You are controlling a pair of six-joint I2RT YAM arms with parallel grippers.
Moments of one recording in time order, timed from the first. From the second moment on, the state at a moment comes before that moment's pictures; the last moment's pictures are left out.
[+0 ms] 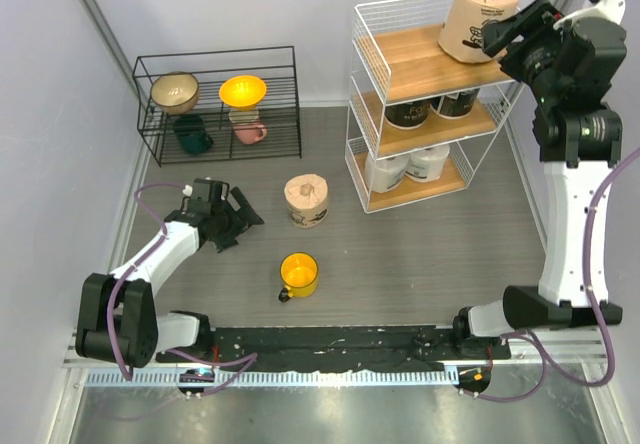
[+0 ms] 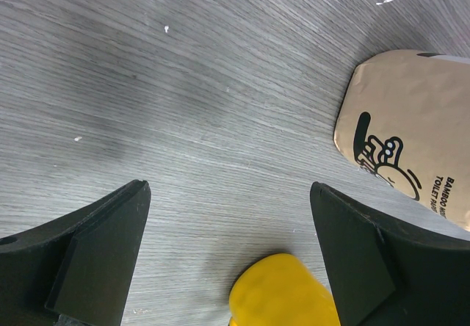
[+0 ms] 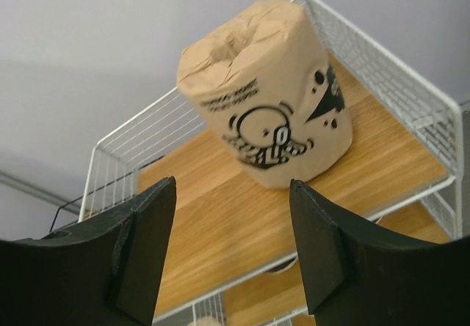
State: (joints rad) left arm -0.18 1.27 0.68 -0.39 0.11 -0.80; right arm -0.01 1.44 2.08 -0.65 0.01 0.55
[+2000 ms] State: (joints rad) left arm -0.18 1.29 0.68 -0.39 0.10 -0.80; right arm 0.94 1.76 1.28 -0.28 0.72 1.00
